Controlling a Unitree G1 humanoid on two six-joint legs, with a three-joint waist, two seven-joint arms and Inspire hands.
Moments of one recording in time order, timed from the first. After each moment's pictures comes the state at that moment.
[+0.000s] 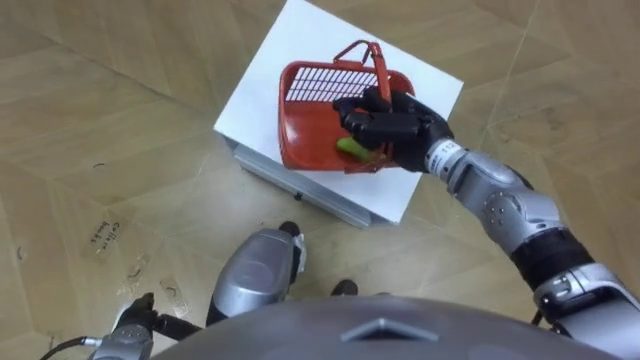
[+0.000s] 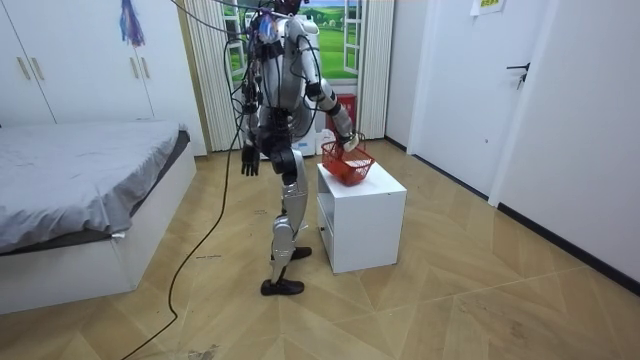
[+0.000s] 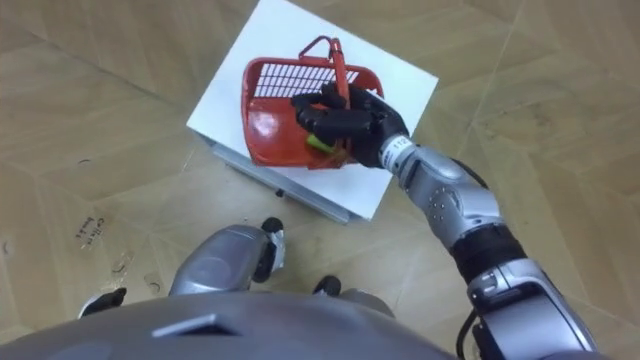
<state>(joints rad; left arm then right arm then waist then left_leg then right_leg) 0.19 0.30 -0.05 1.12 0.12 0.12 0.08 -0.12 -0.33 0.37 0.55 0.79 0.16 0.31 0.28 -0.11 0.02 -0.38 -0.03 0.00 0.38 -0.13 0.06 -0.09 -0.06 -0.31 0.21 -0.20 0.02</state>
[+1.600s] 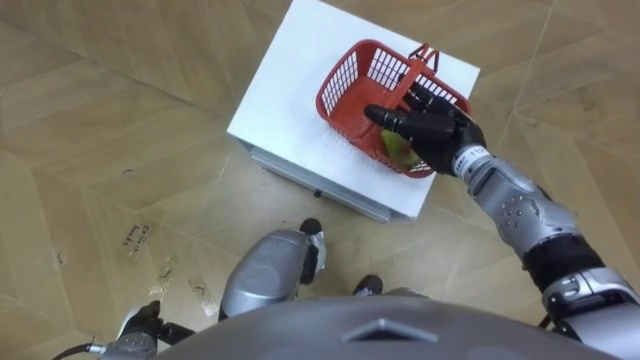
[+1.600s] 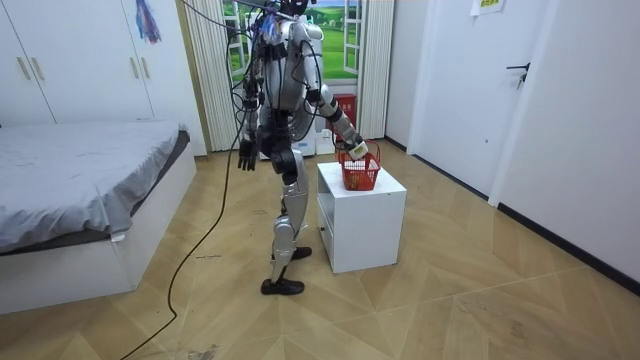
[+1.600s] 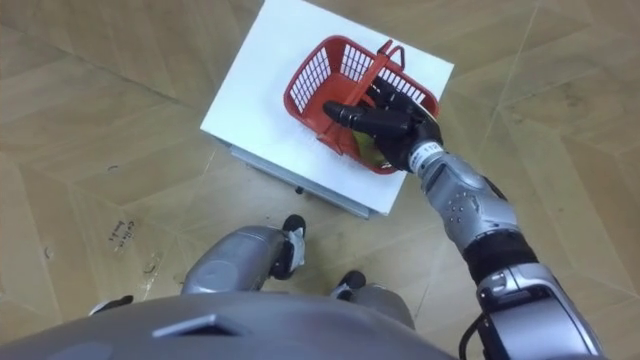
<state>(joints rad) 0.21 0.29 -0.08 1.12 0.12 0.12 0.07 -0.12 -0.35 0.28 0.59 0.87 0.12 0.20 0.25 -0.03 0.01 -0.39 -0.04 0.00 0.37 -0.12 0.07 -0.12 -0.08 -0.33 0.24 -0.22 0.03</state>
